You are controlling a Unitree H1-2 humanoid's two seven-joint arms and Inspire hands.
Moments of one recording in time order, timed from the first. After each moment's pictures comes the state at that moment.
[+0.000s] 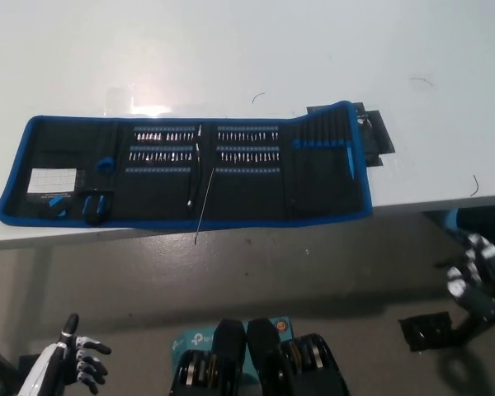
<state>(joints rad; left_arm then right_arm) 0.09 0.28 0.06 0.03 -0.08 0.19 -0.14 -0.14 -0.35 0.08 -0.10 -0.15 0.20 0.07</state>
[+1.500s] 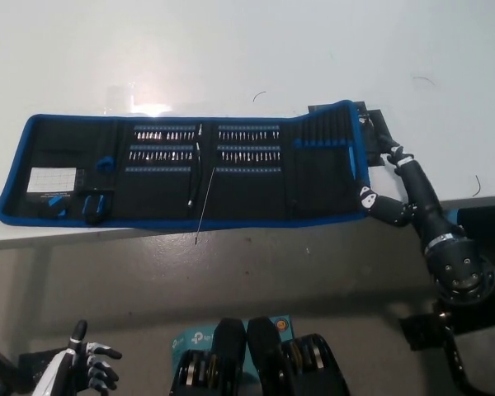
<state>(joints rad) 0.10 0.24 0.06 0.03 -0.09 0.18 -0.15 -0.48 -0.11 0.09 0.14 -0.29 0.42 0.01</state>
